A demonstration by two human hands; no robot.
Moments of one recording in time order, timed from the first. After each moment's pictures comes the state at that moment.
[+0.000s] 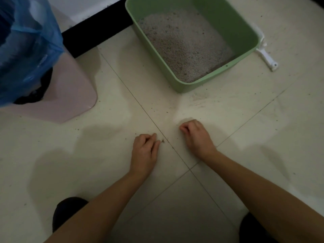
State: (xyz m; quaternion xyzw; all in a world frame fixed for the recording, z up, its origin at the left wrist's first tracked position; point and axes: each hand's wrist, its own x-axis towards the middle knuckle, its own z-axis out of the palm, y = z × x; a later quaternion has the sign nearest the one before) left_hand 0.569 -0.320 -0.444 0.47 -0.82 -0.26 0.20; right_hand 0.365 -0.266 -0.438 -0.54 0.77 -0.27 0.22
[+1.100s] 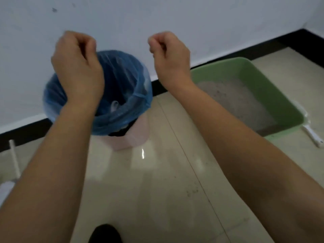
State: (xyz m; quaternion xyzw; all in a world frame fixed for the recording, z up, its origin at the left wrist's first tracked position) left_hand 0.661 -0.558 -0.127 0.58 -0.66 0.04 0.47; right_hand 0.484 -0.555 -0.156 -0.56 0.57 -0.58 0.12
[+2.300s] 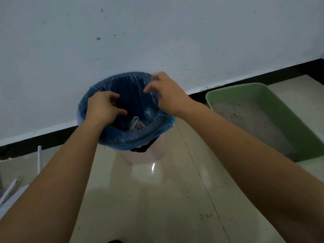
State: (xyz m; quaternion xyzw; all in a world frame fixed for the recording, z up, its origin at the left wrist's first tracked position) left_hand 0.732 -0.588 -0.160 0.69 -0.66 -0.19 0.23; right_hand 0.523 -0.580 -0.151 -0.78 0.57 -0.20 0.17
